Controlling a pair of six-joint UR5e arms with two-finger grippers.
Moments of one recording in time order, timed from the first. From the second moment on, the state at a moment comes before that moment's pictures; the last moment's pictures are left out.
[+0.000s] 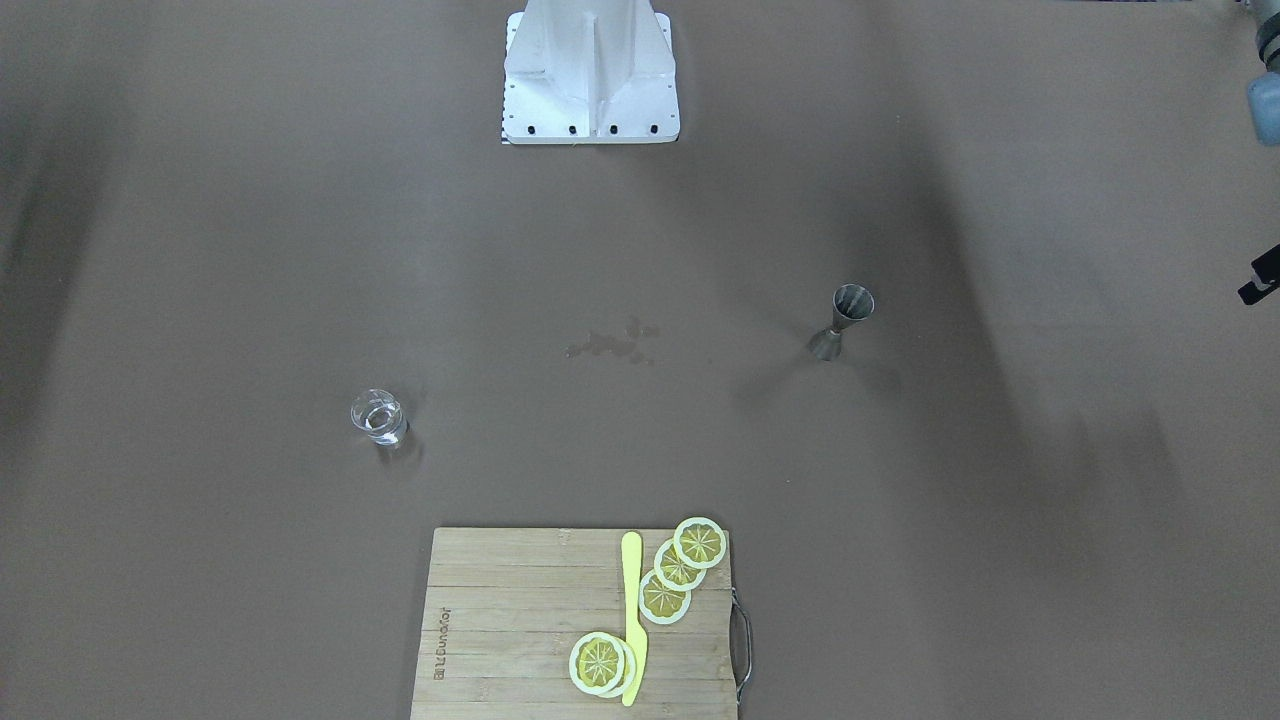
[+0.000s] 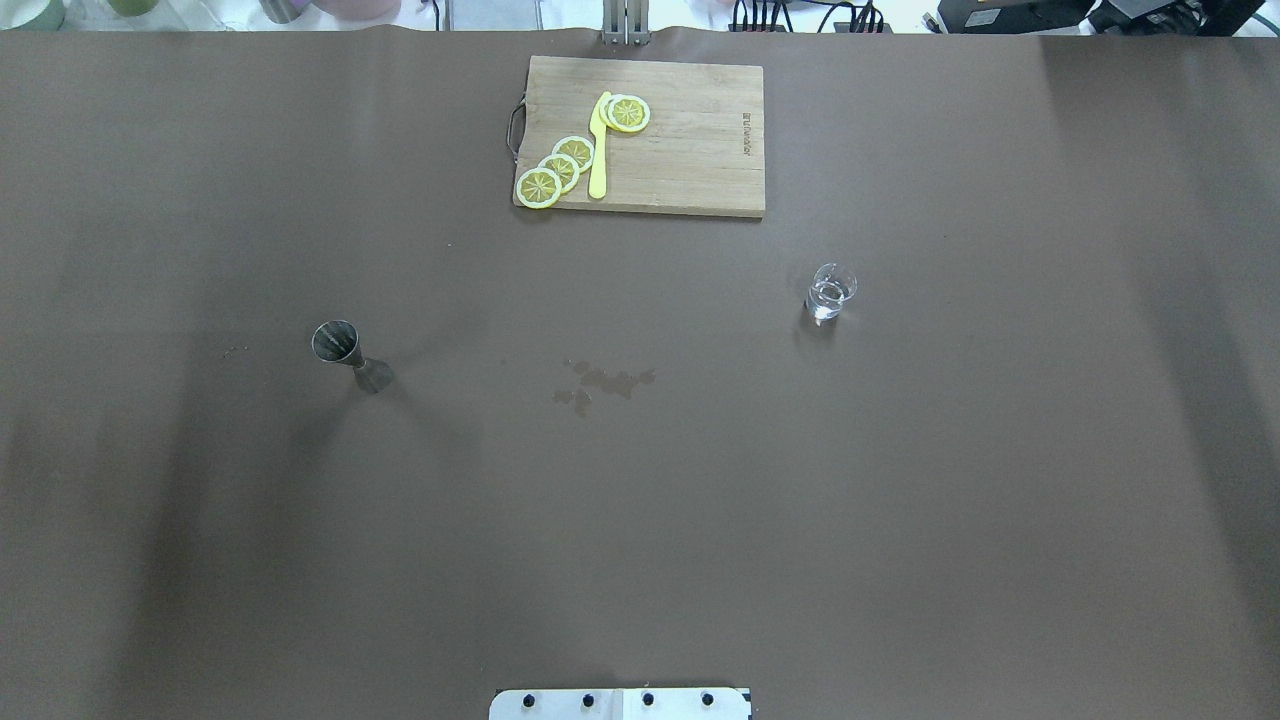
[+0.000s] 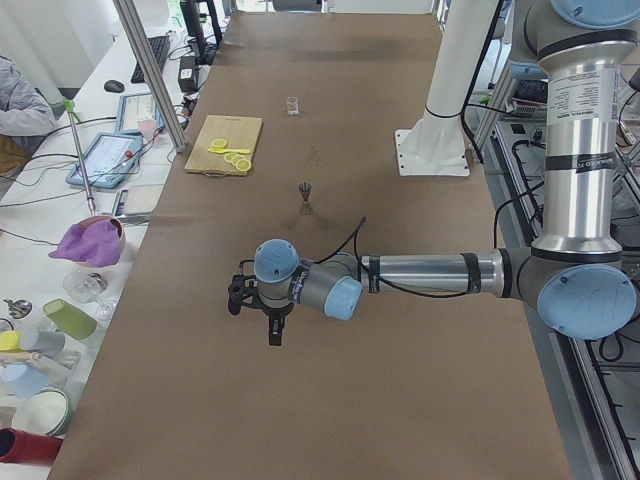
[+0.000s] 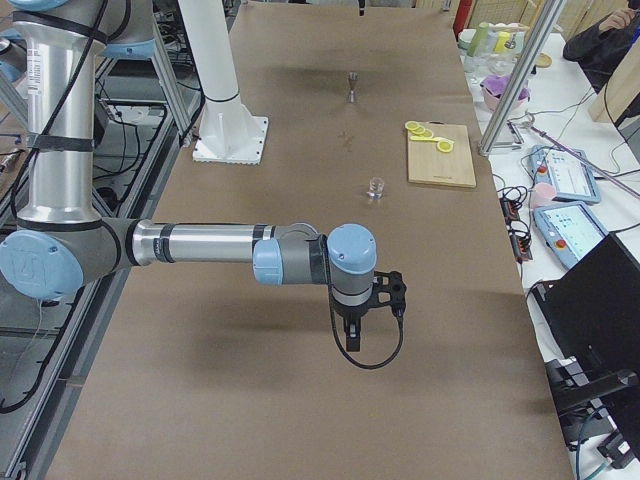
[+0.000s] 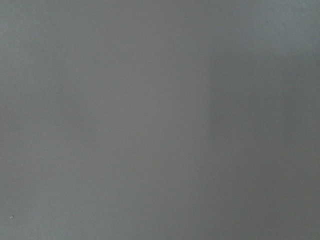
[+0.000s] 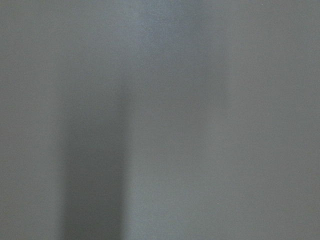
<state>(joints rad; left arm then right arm) -1.42 -1.51 -1.56 -1.97 -2.37 -0.35 1.60 -1.67 1.71 -1.53 2.32 -0.02</state>
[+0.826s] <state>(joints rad) -1.42 -1.51 -1.57 -1.97 -2.38 -0.35 1.60 -1.66 1.70 -1.53 2.32 -0.02</state>
